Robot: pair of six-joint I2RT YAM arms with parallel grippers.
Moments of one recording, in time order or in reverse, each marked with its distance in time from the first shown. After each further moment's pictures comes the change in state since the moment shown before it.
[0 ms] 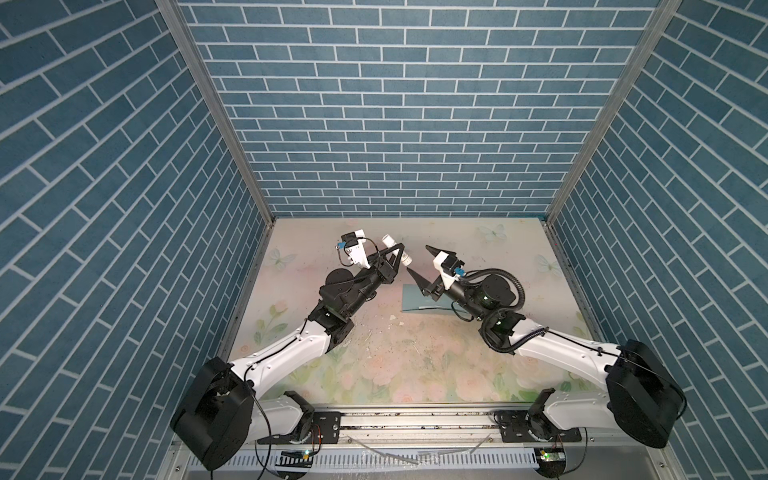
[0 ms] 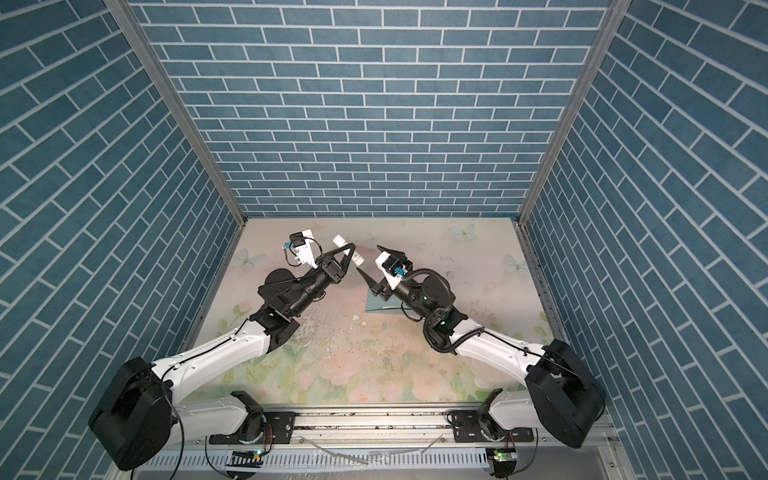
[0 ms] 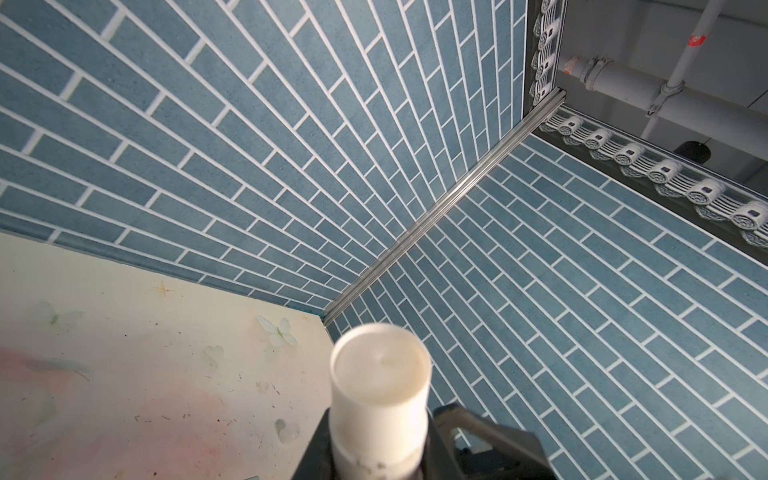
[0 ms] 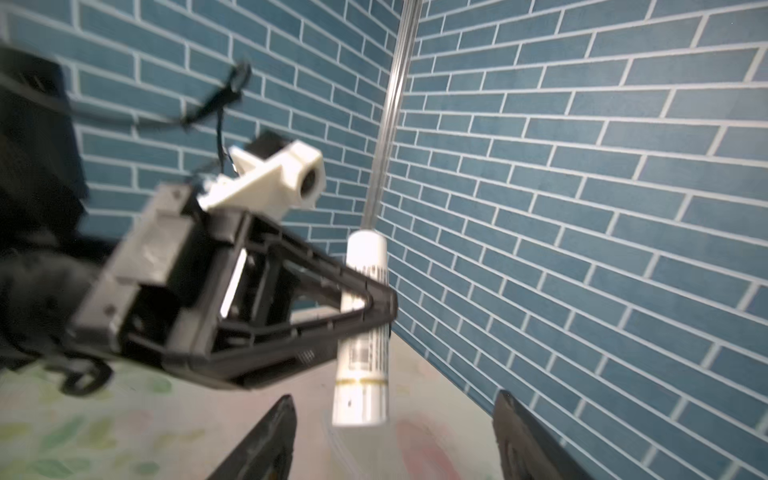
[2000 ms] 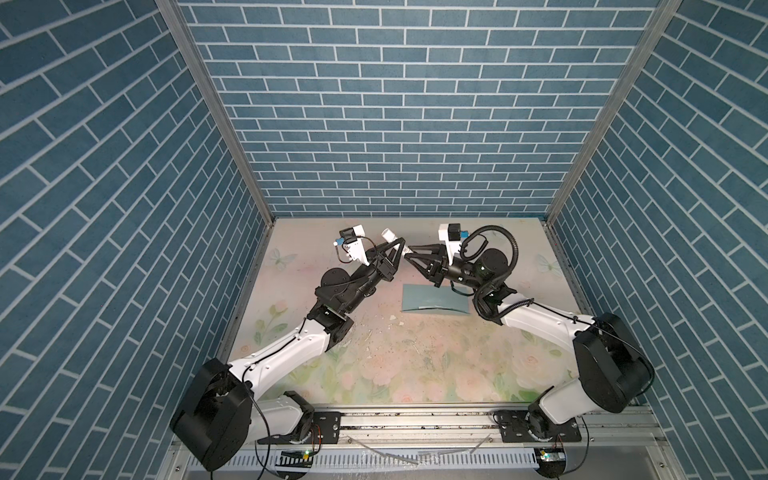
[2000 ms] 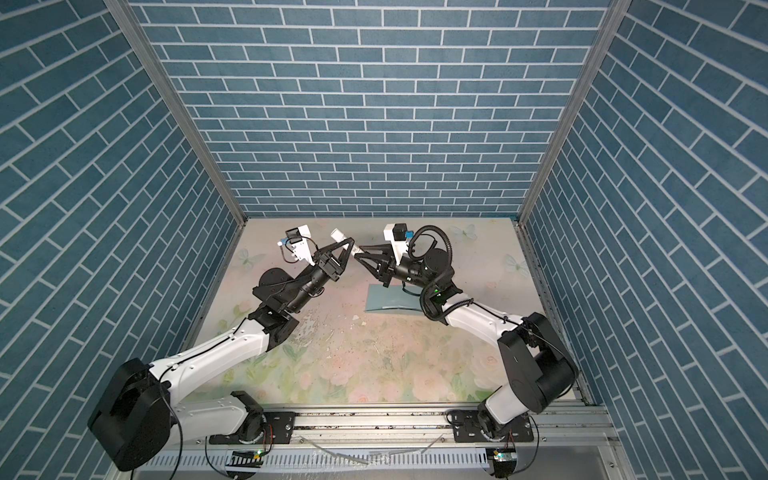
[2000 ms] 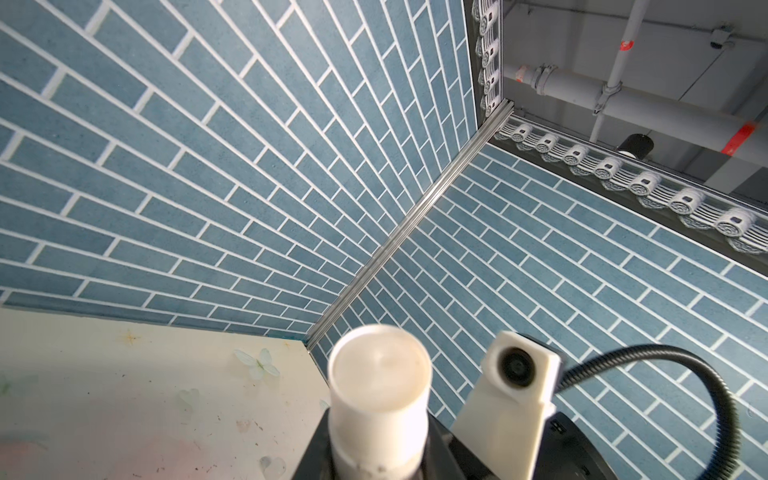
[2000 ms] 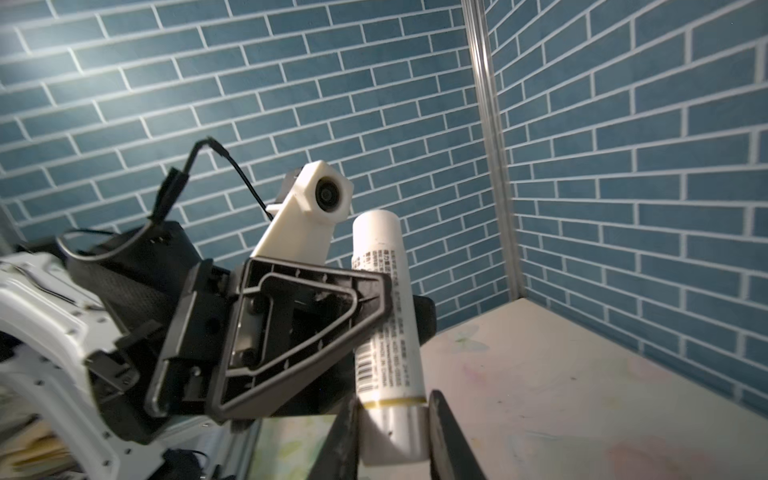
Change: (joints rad) left arm 0.004 -0.006 0.020 0.077 0.047 0.076; right arm -0.214 0.208 0.224 0.113 -0.649 0.823
